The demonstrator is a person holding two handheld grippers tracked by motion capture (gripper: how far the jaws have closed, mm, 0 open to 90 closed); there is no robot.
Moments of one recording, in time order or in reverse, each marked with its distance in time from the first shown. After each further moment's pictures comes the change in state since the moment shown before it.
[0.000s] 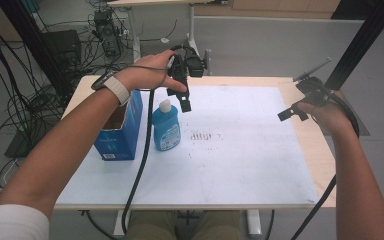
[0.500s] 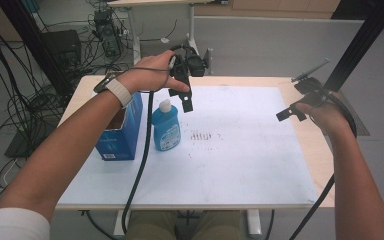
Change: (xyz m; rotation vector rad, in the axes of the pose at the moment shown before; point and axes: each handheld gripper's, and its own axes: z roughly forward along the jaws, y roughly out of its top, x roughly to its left) left arm -0.004 0.002 -0.001 0.006 0.012 -0.075; right arm 0.001 0.000 0.005 -0.002 0.003 0.005
